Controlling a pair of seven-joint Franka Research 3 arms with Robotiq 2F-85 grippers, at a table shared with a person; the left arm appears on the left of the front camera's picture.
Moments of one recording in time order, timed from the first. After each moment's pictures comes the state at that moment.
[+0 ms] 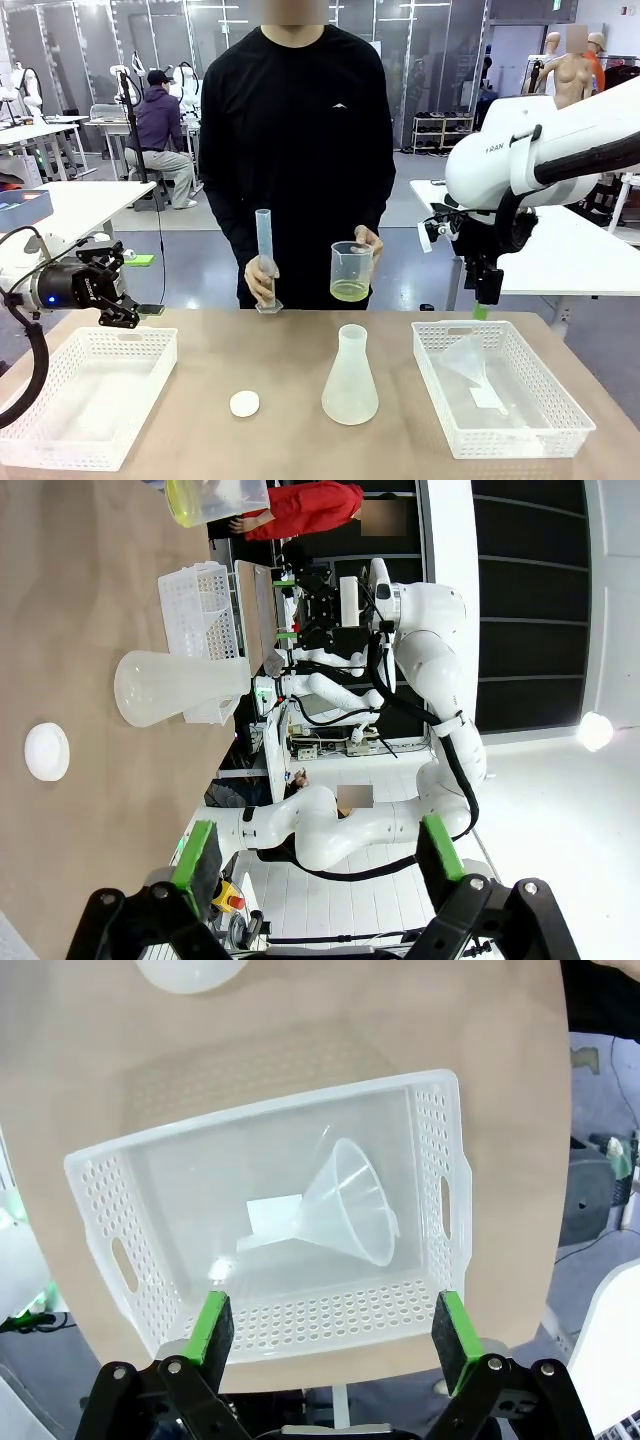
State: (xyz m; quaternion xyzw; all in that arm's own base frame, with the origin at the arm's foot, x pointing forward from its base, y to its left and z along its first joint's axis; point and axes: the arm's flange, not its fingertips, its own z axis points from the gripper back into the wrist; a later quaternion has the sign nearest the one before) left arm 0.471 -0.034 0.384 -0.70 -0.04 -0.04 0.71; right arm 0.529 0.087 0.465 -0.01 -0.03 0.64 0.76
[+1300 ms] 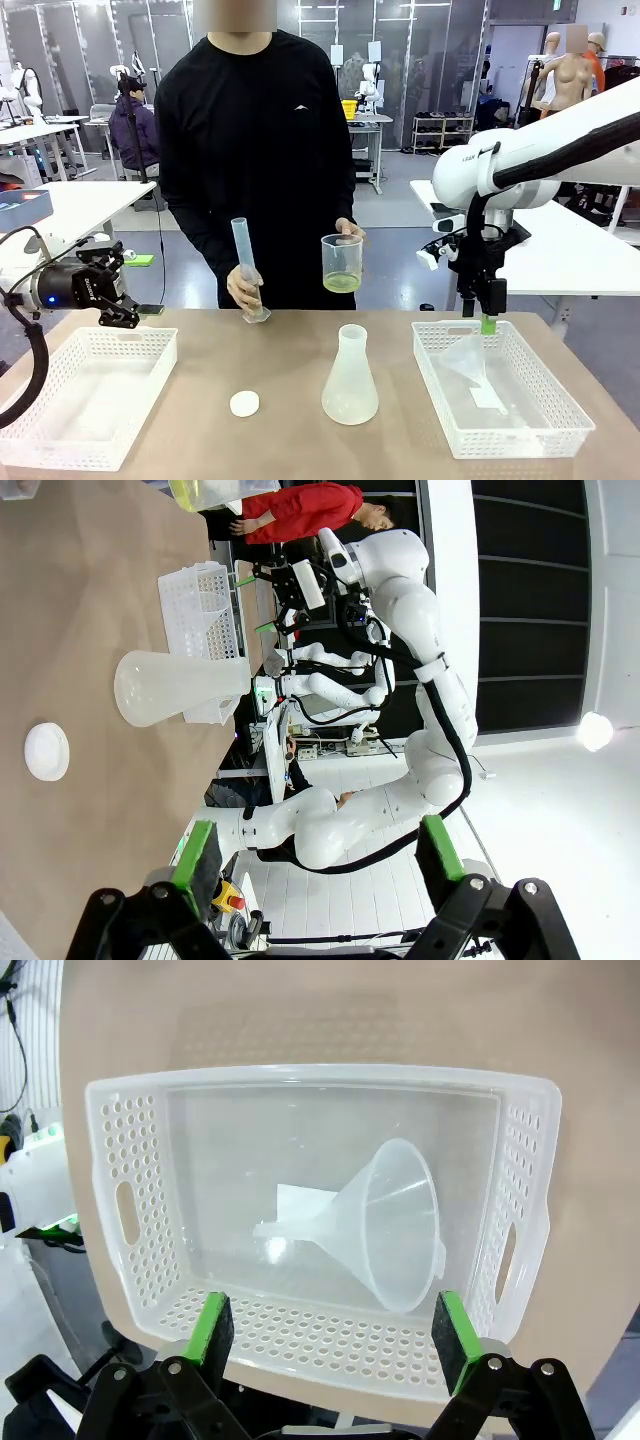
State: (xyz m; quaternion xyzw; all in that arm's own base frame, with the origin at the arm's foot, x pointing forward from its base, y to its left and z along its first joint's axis) left arm 0.471 -0.034 0.384 -0.70 -0.04 -0.04 0.71; right arm 0.595 0.069 0.400 0.11 0.09 0.70 0.70
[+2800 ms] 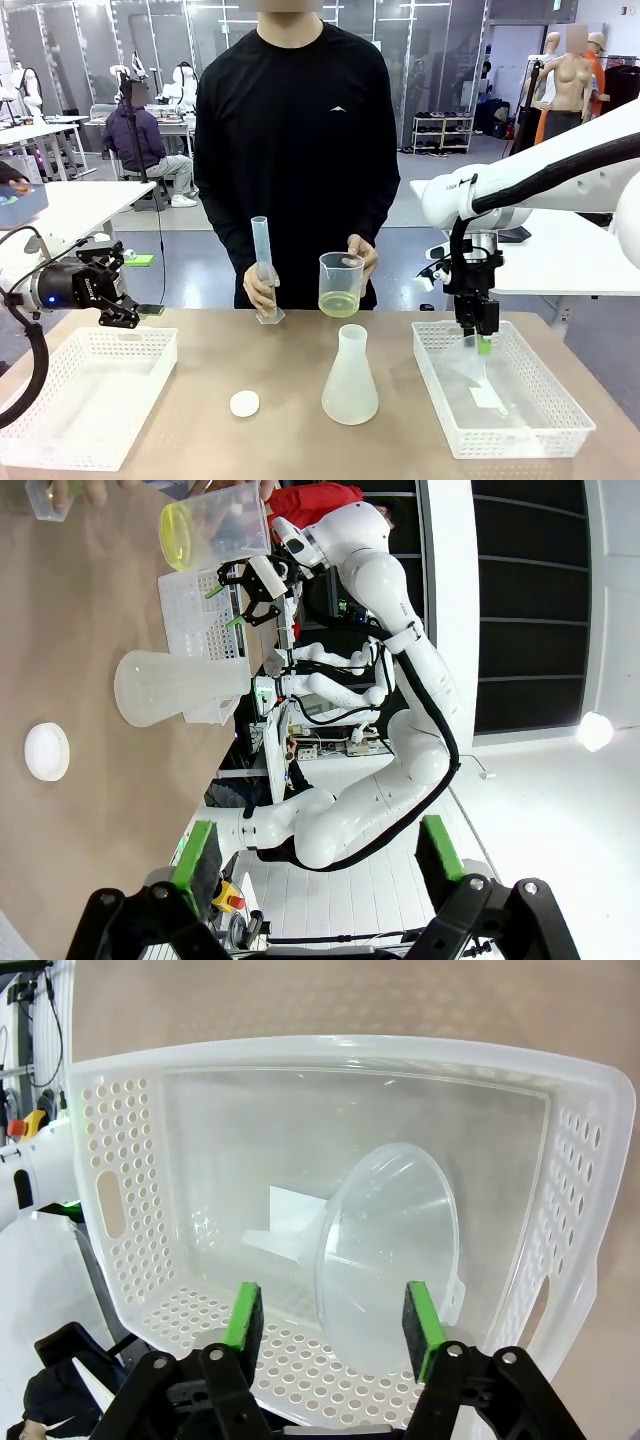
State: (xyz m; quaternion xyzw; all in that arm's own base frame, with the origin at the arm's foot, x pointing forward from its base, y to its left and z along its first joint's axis) left arm 0.471 -0.034 0.384 -0.70 -0.04 -0.04 0.71; right arm 0.621 0.066 0.341 0.15 0.16 0.70 0.68
